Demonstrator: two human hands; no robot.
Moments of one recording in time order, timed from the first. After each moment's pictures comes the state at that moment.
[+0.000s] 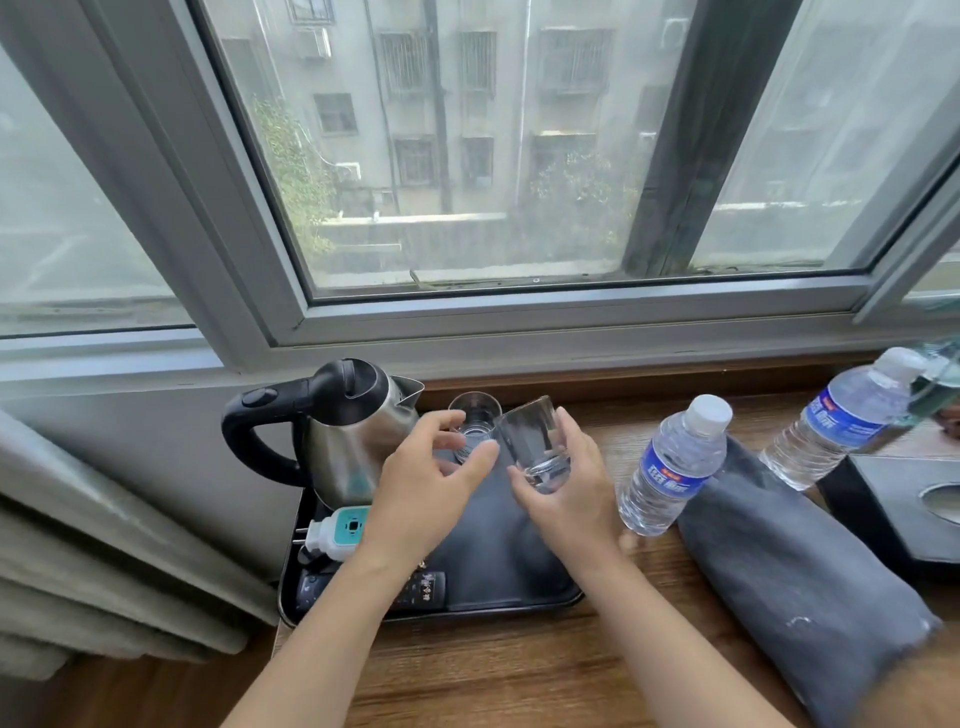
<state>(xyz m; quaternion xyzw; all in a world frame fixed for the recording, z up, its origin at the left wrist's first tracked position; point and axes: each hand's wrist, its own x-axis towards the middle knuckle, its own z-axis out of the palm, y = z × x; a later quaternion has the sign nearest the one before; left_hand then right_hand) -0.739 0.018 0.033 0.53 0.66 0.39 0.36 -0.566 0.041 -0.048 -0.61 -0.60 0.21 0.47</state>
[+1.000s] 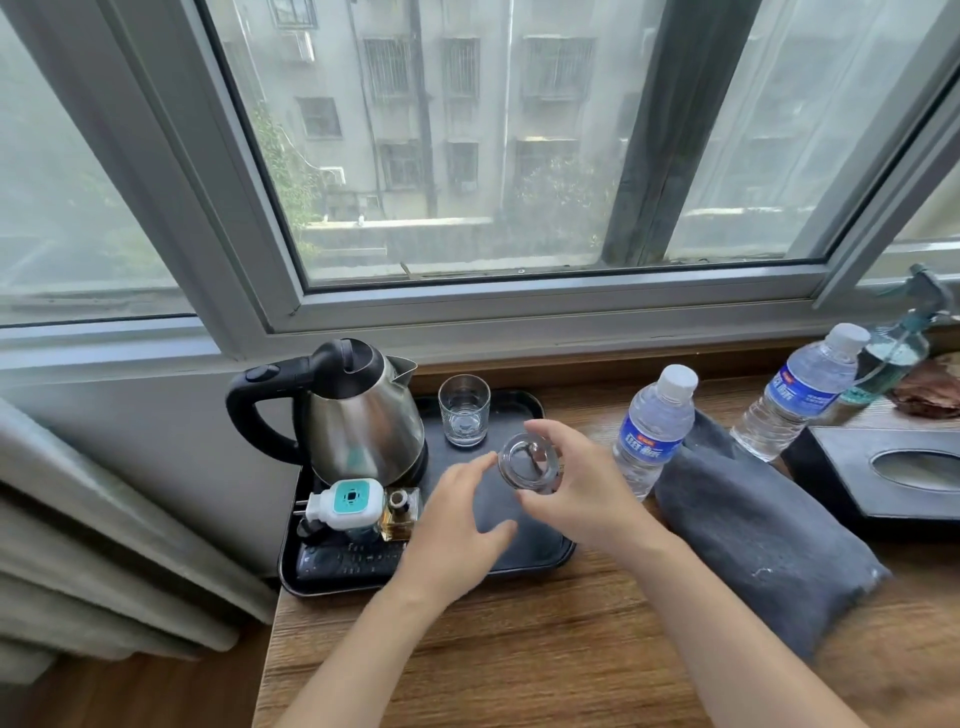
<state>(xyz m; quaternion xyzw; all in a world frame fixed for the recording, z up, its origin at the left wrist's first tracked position) -0.718 -0.033 -0.012 0.67 0.59 0.28 0.34 -0.531 0.007 0.003 -0.57 -0.71 0.29 0.29</state>
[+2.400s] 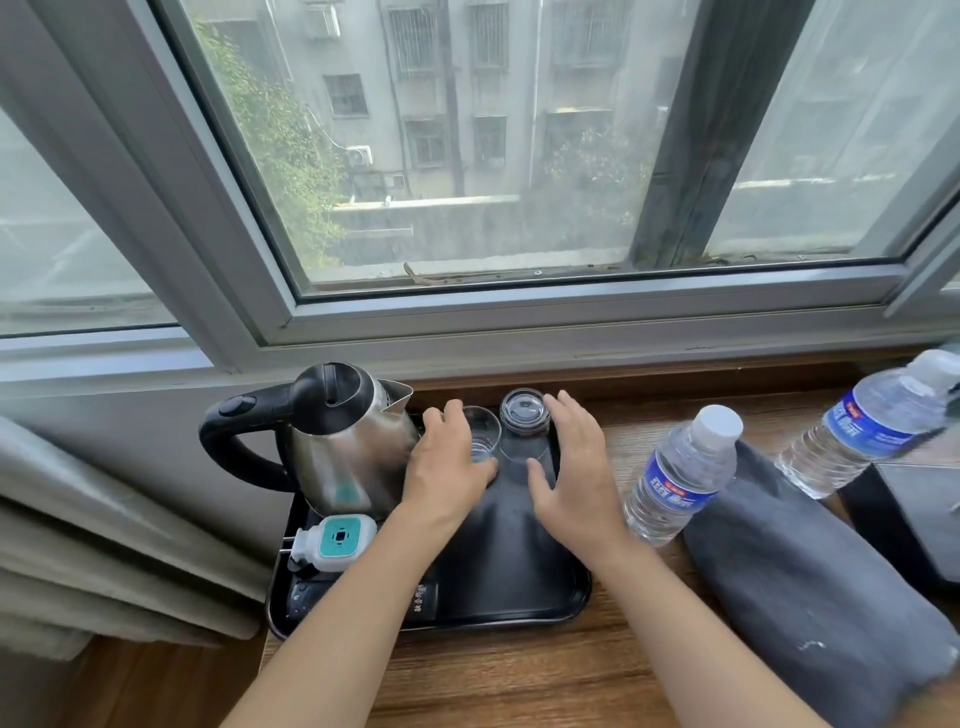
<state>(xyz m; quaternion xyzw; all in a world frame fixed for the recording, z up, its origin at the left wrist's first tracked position) -0.711 0.084 -0.007 0.63 0.73 0.15 0.21 -0.543 0.076 -0.061 -0.54 -0.71 0.14 0.43</state>
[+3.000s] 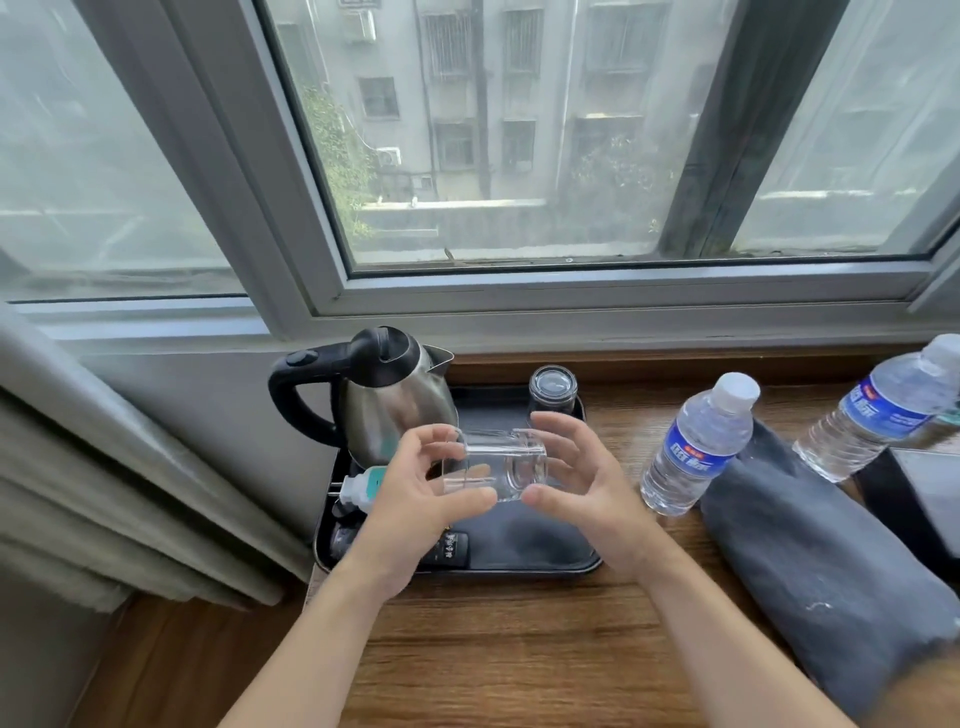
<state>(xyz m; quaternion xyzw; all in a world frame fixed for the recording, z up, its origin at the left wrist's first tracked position) -0.759 -0.037 0.020 0.41 0.54 0.49 0.55 -0.544 0.008 -0.010 -0.37 -0.57 0.62 0.40</state>
